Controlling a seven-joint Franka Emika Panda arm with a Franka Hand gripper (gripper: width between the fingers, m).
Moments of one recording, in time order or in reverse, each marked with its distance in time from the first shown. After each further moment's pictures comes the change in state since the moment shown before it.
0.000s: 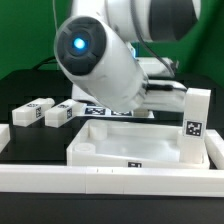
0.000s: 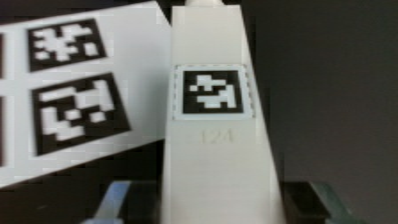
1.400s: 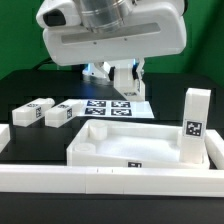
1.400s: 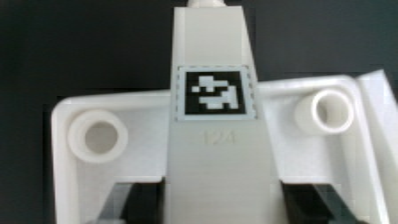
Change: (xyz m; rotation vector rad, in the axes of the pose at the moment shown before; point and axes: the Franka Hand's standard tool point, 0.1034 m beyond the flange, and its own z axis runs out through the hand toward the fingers) arm -0.008 -0.011 -0.124 0.006 0.593 -0.123
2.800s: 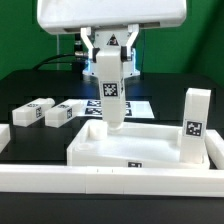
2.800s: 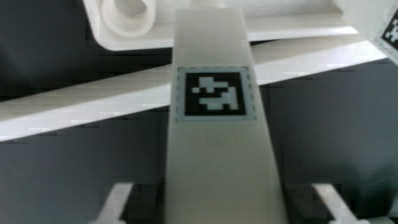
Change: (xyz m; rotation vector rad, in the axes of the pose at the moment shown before) arm 0.049 0.001 -0.072 -0.096 0.815 -0.117
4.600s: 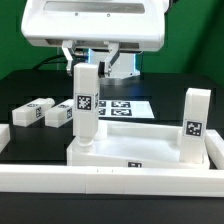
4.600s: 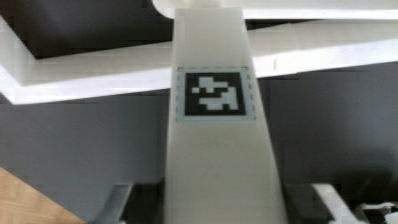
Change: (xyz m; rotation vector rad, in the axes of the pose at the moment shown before) arm -0.012 0.028 0.018 -0.074 0.168 -0.058
